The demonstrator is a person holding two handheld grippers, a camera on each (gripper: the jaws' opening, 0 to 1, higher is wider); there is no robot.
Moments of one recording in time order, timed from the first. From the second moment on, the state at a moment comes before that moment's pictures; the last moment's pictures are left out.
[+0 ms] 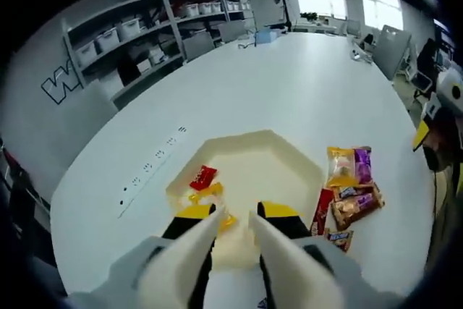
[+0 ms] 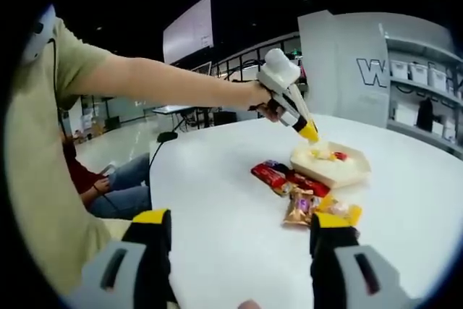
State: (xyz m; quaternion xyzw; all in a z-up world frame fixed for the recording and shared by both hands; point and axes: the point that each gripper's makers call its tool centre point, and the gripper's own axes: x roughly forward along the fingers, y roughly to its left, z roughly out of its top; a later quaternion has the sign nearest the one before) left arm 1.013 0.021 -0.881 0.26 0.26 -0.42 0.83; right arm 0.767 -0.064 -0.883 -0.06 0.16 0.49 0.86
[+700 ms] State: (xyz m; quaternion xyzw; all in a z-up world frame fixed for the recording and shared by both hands) left arm 0.945 0.018 -0.874 0.26 0.24 -0.49 0.79; right arm 0.766 -0.060 -0.886 -0.06 0.17 0.49 0.85
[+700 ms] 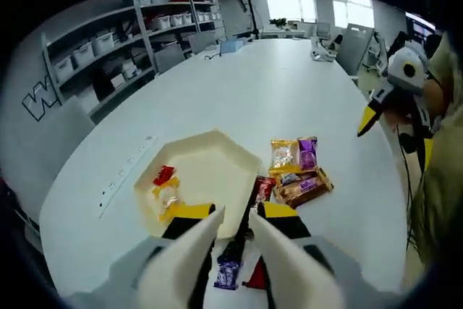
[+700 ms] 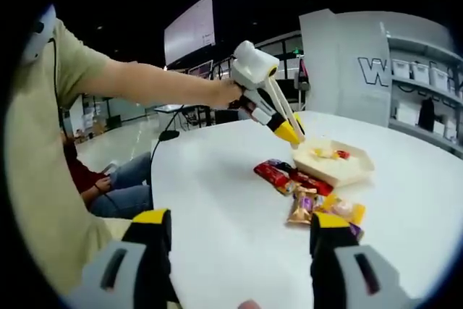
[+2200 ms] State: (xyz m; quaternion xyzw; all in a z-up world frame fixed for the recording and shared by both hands) left arm 0.895 0.034 -0.916 0.32 0.26 -0.56 0.72; right arm 0.762 -0.058 -0.889 -0.06 0.17 0.49 0.85
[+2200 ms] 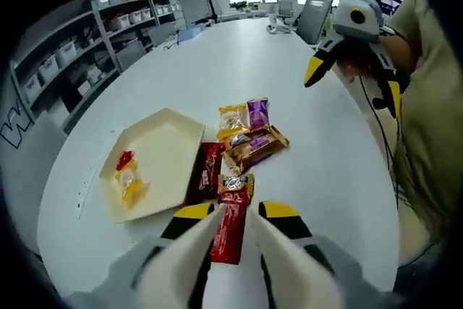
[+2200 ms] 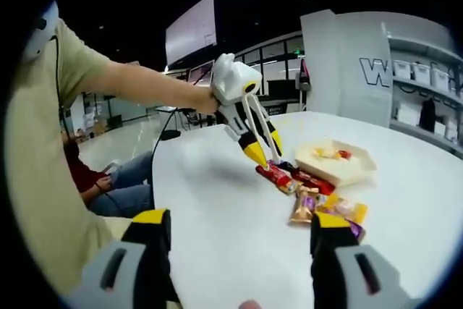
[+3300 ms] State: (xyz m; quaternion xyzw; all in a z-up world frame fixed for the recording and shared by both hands) left arm 0.906 0.036 -0.940 0.32 0.29 -0.55 0.72; right arm 0.764 -0.061 -0.895 -0.05 0.17 0.49 0.85
